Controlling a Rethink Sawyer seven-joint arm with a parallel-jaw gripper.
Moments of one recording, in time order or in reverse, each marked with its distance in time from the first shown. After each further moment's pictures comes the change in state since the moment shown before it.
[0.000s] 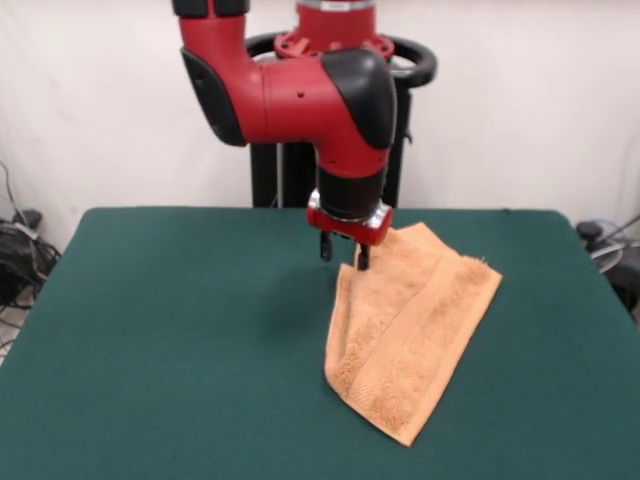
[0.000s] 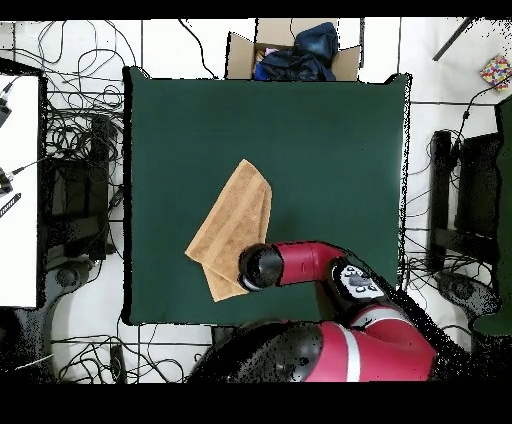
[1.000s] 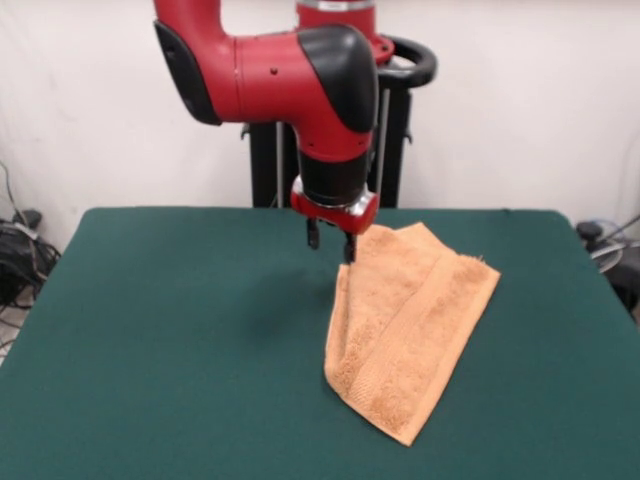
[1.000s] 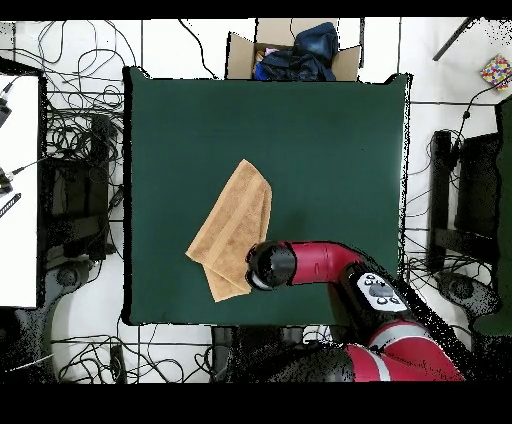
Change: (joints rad) arm -0.066 -0.060 0.030 0.022 0.030 0.061 0.000
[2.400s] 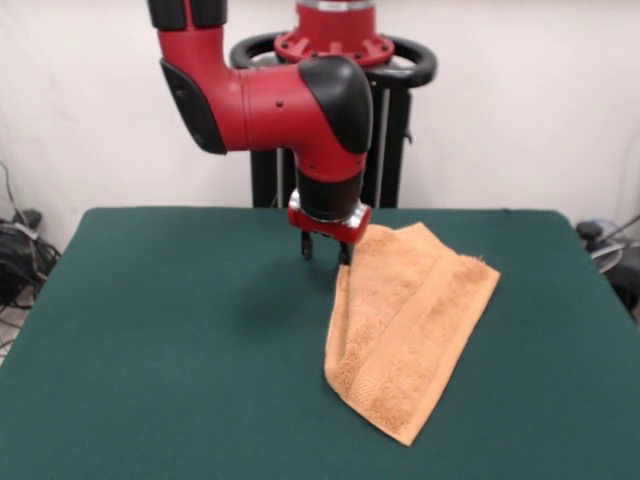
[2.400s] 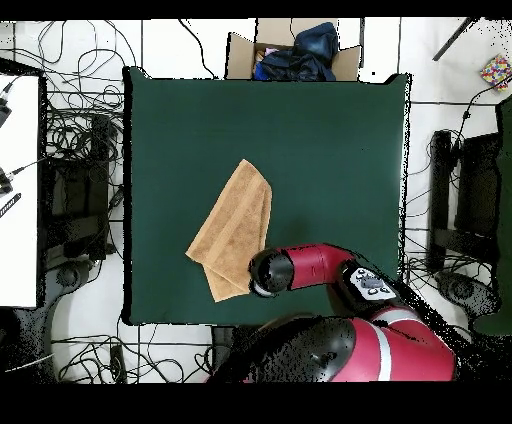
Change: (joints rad) arm -0.004 0.089 -0.006 -0.031 -0.124 -0.020 0.000
